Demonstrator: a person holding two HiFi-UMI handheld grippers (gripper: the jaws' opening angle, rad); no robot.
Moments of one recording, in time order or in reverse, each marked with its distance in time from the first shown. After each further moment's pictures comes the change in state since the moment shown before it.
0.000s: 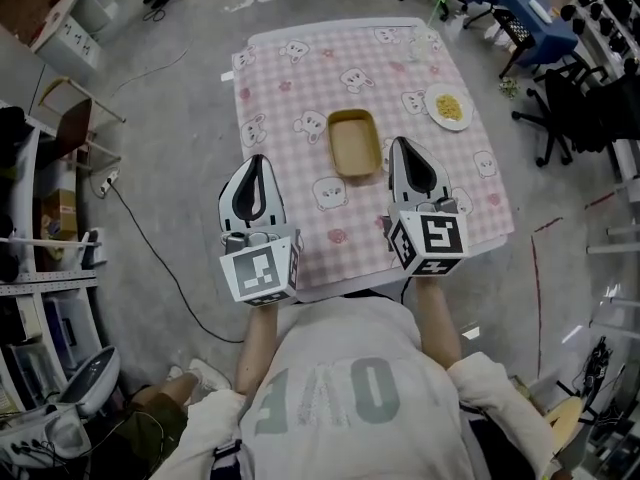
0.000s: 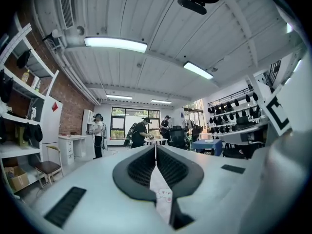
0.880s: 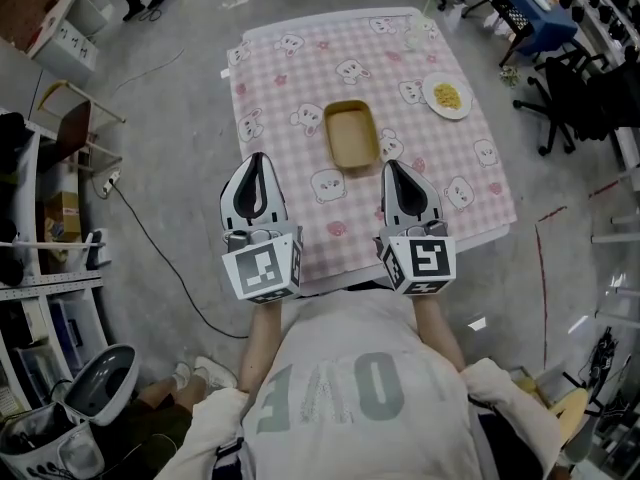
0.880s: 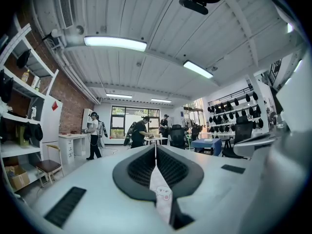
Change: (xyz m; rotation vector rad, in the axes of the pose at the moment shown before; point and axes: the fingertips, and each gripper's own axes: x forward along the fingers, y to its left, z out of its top) left arm -0.005 -0.010 -0.006 -0.004 0.010 -0.001; right arm -0.037 0.016 -0.037 0.009 0.031 0.000
